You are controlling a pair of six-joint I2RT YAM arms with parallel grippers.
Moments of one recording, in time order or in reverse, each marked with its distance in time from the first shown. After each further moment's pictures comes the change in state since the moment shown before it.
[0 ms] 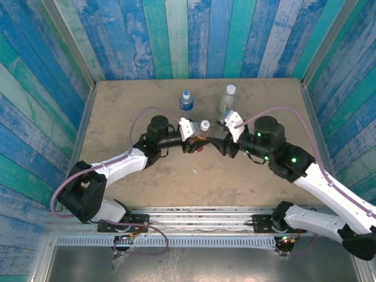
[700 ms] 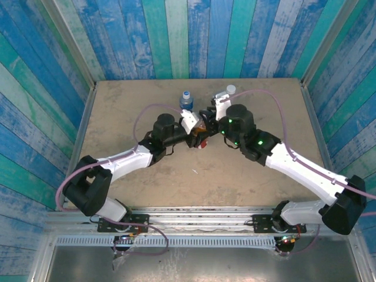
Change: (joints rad) left arm -0.039 0.074 0.064 0.022 -0.302 -0.263; right arm 0.029 0.336 0.043 0.287 0.408 0.454
